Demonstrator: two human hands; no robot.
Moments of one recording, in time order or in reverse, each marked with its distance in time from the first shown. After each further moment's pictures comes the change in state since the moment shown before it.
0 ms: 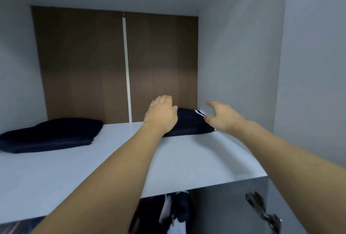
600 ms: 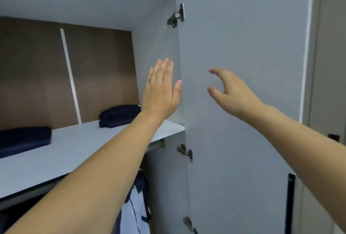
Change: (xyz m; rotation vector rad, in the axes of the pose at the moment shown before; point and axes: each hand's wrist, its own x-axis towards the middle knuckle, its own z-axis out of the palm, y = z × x) left_hand -0.161 0.150 -0.132 -0.407 0.410 0.584; right_hand -0.314 -0.053 -0.165 -0.140 0.506 0.036
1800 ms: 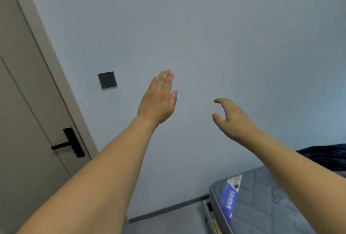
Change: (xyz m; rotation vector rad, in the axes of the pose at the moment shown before) left_hand 0.029 0.937 0.366 -0.895 -0.255 0.620; right_hand -0.505 0.536 -0.561 -0.618 0.222 1.040
